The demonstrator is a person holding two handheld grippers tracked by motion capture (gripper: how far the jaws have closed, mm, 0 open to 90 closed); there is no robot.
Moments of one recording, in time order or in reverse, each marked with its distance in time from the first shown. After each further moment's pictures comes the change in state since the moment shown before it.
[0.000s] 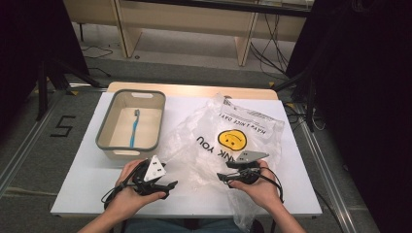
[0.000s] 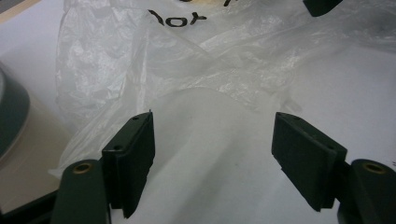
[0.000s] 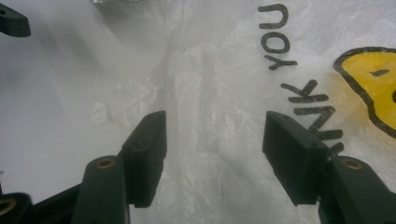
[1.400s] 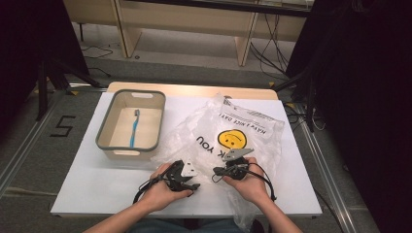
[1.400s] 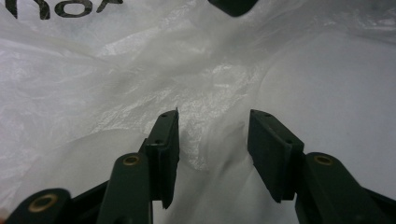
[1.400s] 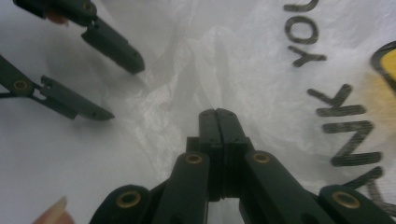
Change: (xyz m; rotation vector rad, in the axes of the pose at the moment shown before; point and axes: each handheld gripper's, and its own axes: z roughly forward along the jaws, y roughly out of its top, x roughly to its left) left arm -0.026 0.024 0.077 0.137 -0.162 0.064; right arm 0.006 0.015 0.025 0.111 0.013 -0.019
